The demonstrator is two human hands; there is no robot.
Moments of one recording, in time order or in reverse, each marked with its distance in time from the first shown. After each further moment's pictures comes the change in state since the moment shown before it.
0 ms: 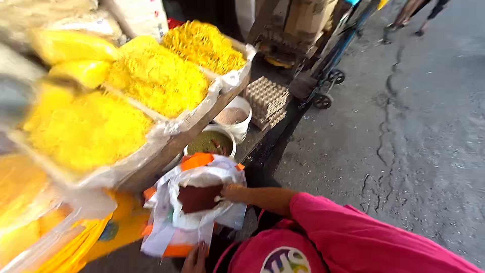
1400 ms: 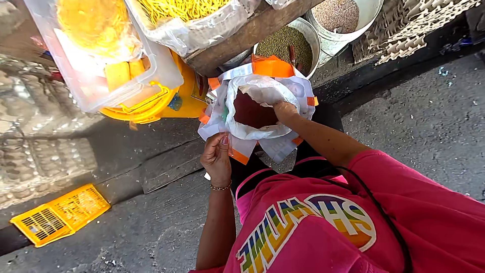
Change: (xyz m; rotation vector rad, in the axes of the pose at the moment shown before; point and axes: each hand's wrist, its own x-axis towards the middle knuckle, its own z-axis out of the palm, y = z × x) left_hand 0.048 0.095 -0.002 -0.122 0.319 0.400; right_hand 0.067 0.001 -0.016 -0.106 -0.096 0.232
